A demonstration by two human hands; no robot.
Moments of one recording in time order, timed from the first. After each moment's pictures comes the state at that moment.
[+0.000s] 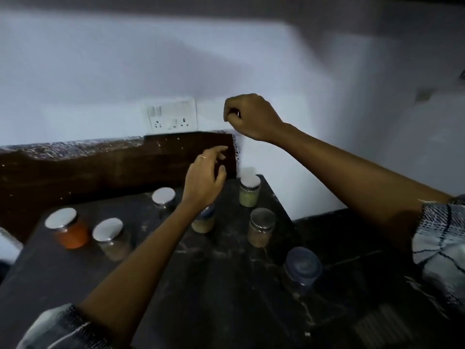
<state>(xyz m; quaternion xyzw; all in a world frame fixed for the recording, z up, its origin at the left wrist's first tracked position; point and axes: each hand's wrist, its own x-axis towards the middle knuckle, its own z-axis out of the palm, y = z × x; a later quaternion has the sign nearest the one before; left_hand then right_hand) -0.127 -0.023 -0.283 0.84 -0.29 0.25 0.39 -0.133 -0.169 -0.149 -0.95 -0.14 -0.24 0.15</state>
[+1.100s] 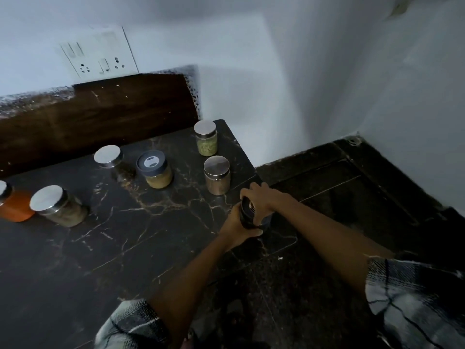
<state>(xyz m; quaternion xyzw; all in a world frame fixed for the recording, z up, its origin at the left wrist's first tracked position) -0.279 -0.166 -0.501 0.78 -0.16 -0.33 0.51 -0.275 -0.295 -0.403 -0.95 0.00 0.31 0.05</state>
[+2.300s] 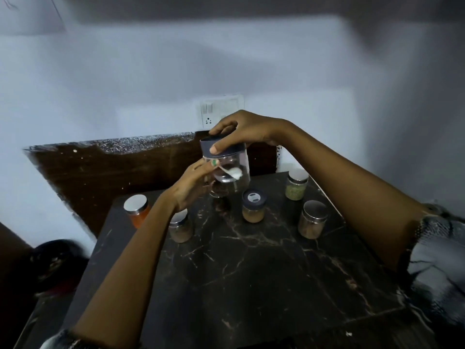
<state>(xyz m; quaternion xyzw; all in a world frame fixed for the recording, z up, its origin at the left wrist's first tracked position) -0.147 0.156 -0.268 0.66 -0.17 -0.19 0.70 -0.147 -0.024 -0.153 -0.90 -0.19 0.09 0.37</state>
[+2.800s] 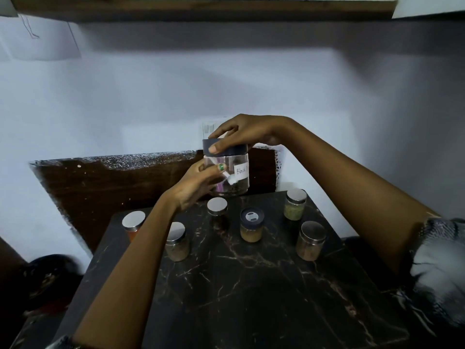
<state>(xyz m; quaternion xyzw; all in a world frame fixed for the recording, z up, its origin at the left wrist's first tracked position) -0.138 0.140 -0.227 0.63 -0.21 -0.17 0.73 -0.147 -0.029 -0.105 -0.92 -0.17 0.12 0.33</state>
